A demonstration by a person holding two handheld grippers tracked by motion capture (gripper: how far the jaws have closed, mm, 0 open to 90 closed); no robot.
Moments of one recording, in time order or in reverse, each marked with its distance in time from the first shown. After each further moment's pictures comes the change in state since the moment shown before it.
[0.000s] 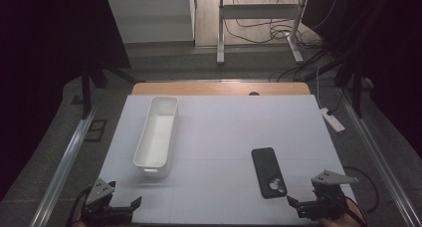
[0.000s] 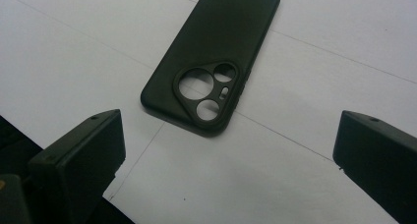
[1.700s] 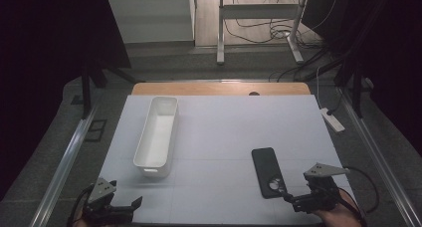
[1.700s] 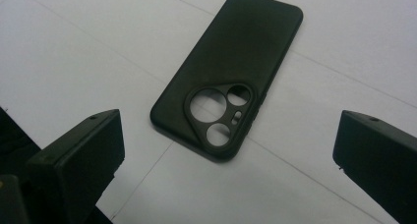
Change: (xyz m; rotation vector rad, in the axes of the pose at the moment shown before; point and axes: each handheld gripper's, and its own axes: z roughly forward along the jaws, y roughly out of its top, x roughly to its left) left arm 0.000 0.002 0.003 0.015 -0.002 0.022; right arm -0.003 0.017 0.013 0.004 0.067 -0.053
